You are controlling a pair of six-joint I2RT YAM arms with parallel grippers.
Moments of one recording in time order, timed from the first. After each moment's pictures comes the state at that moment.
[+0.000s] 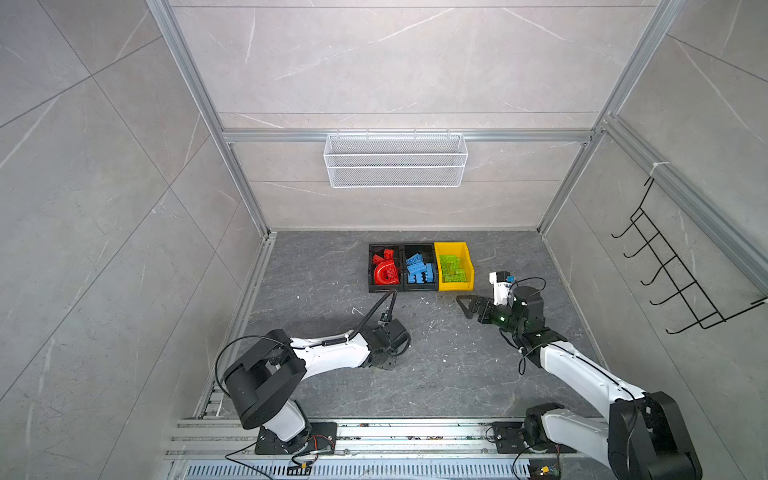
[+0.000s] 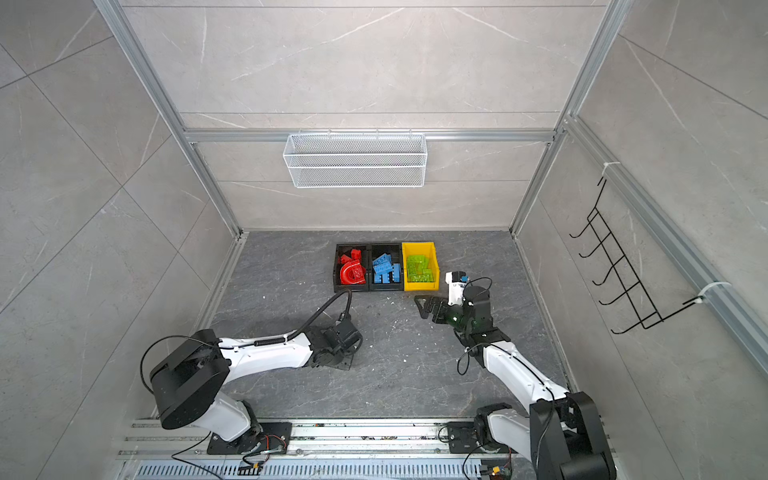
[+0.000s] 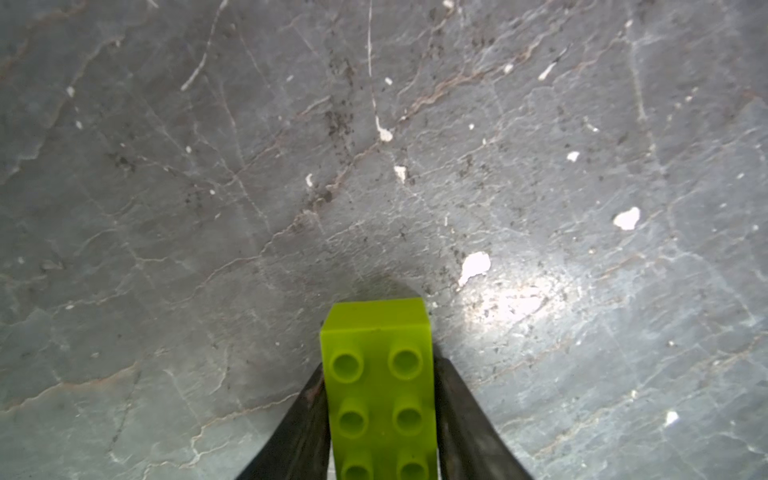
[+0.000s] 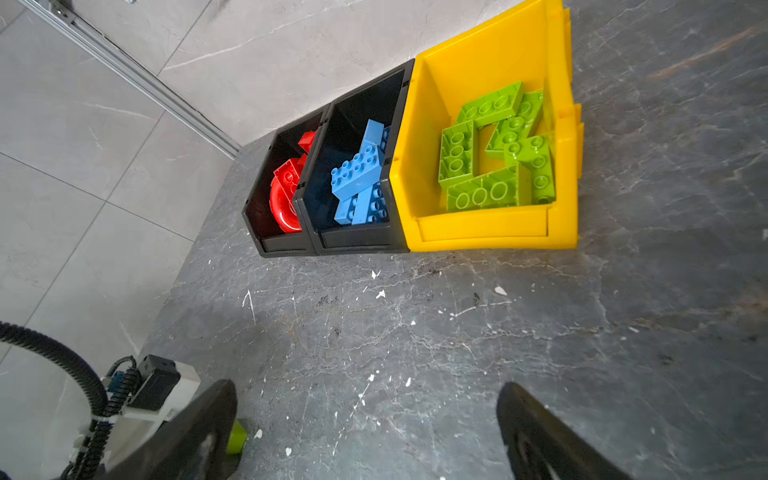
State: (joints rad) left arm -0.95 1.58 0.83 -0.55 -0.23 -0.66; right arm 0.20 1.15 0.51 0.16 -0.40 0.44
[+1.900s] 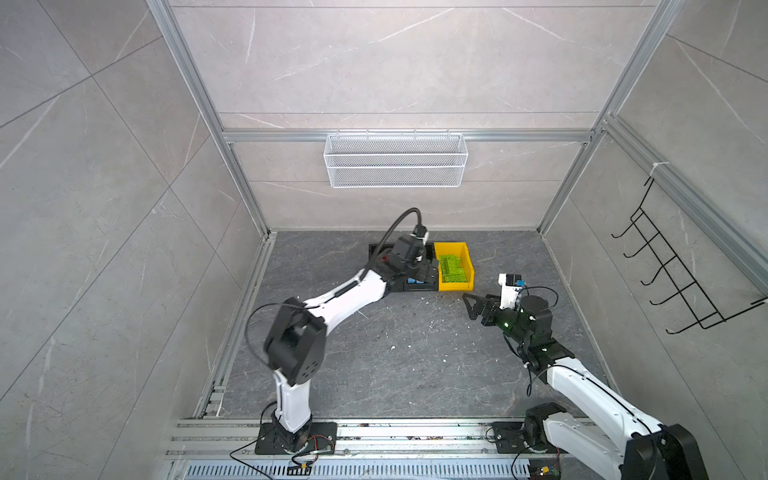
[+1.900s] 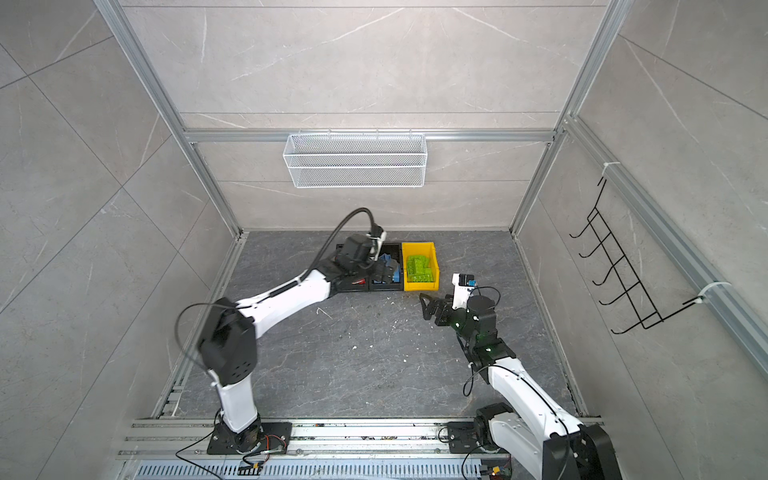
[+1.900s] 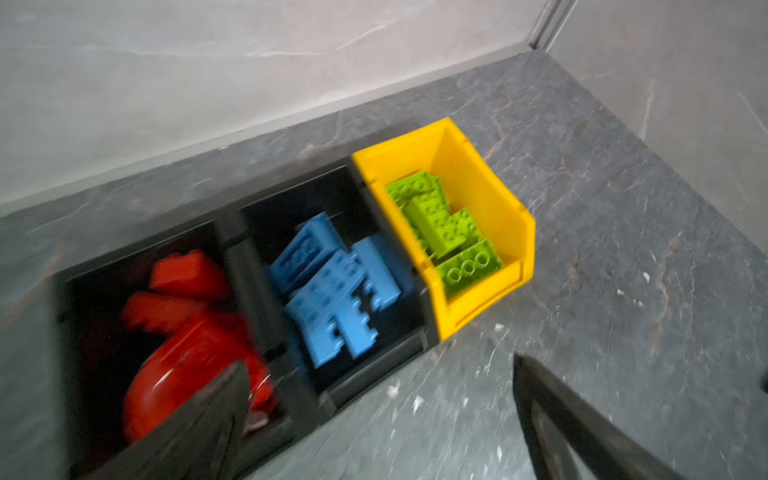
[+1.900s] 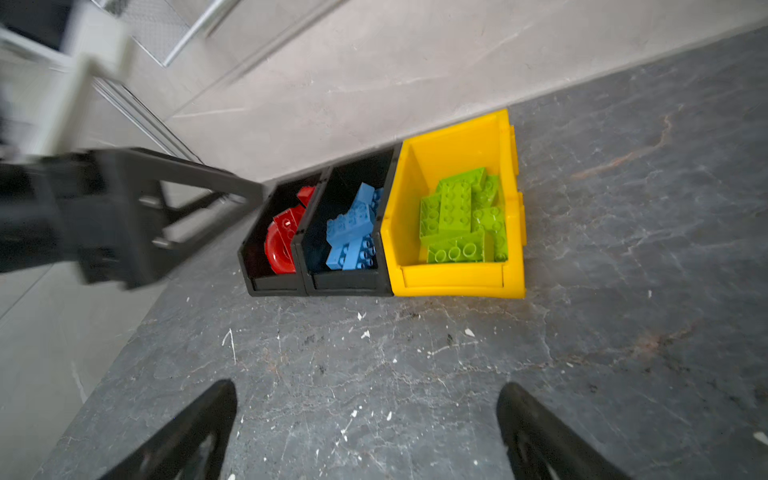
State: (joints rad) left arm -0.68 1.71 1.38 -0.22 -0.14 -0.17; right arm 0.23 1.02 0.42 0.26 -0.26 0.41
